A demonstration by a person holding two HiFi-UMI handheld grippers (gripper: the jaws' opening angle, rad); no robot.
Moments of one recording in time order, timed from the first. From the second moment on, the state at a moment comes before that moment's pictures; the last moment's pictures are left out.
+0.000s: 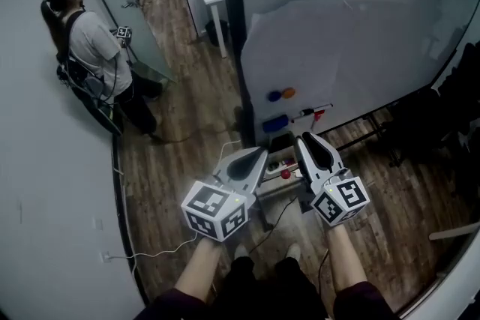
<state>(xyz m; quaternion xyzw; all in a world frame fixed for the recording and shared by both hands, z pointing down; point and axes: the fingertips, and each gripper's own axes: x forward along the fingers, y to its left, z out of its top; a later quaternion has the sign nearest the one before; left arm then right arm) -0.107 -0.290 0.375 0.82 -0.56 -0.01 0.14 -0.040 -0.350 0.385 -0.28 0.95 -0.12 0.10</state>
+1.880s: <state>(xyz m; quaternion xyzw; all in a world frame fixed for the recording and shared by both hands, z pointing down) -0.062 -0.260 0.290 0.85 -0.52 -0.03 0.06 0.008 -0.282 0.283 -0.29 0.94 -0.07 0.17</state>
